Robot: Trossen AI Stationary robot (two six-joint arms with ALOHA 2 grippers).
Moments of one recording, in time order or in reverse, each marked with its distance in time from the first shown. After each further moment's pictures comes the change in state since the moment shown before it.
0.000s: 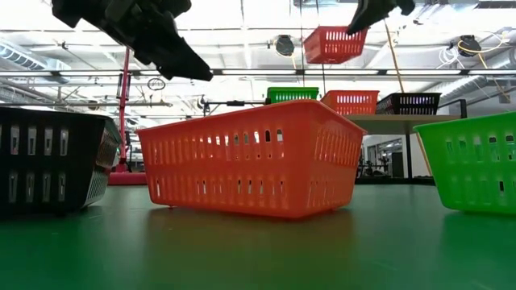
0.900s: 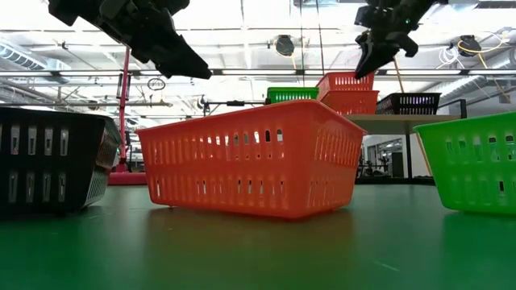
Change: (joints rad) left arm -0.021 0.000 0.000 0.000 -0.010 0.007; right arm -0.294 0.001 -0.232 0.090 -0.291 -0.059
